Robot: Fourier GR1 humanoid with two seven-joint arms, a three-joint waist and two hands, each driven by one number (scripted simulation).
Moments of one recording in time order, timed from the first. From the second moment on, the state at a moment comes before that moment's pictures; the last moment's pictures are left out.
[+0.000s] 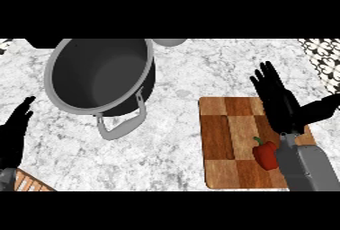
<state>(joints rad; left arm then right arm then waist) -0.03 0.60 -0.12 -1.38 0.32 0.42 0.04 -0.29 -0.20 0.01 -1.40 -0.43 -0.04 0.04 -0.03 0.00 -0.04</state>
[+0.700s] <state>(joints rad) -0.03 0.55 -0.09 -1.30 0.35 0.34 -0.03 0.10 -0.60 -0.06 -1.49 0.08 -0.36 -0.08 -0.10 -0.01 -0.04</state>
